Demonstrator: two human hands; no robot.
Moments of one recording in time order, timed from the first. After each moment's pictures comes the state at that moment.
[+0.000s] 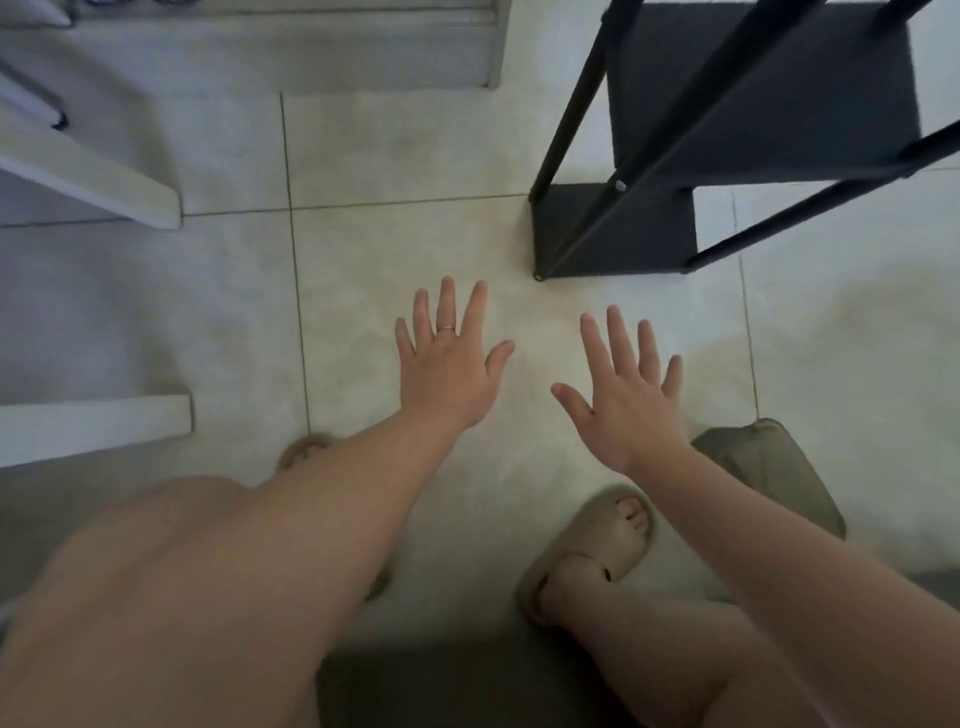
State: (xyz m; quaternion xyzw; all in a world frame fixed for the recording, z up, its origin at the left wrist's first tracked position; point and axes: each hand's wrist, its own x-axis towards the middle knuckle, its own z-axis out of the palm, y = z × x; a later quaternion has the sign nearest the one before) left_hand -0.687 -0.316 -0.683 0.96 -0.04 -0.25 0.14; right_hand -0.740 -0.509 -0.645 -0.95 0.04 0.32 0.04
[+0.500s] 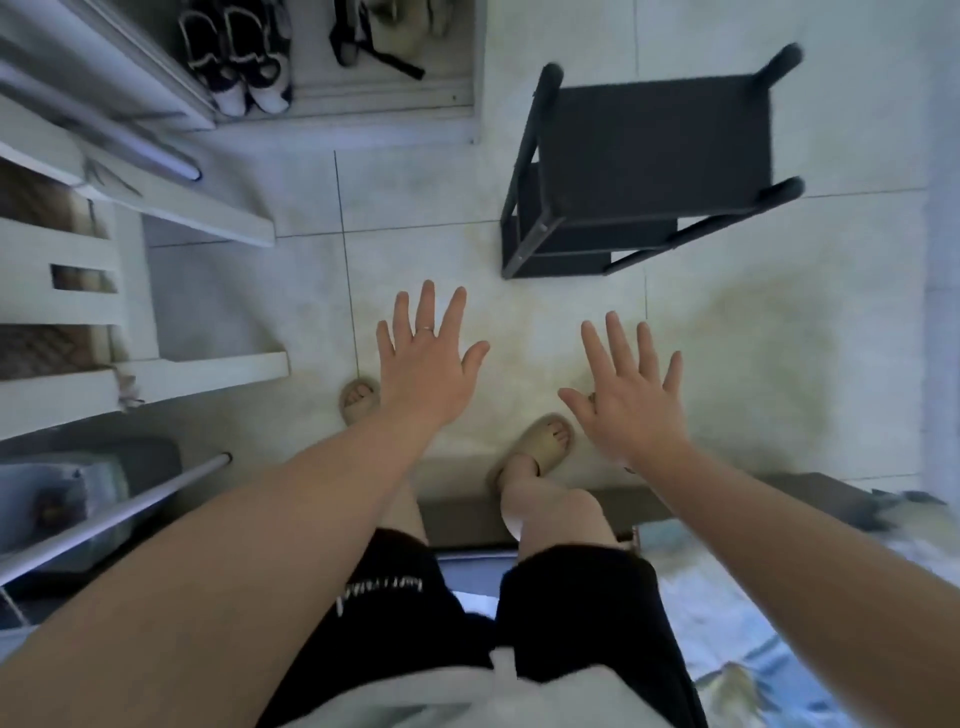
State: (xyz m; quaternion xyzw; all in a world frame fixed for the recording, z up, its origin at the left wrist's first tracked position) left_hand -0.700 -0.338 -0.302 0.95 -0.01 -0.29 0.12; right_hand -0.744 -0.570 -0.270 -0.92 0.01 0.39 0.03
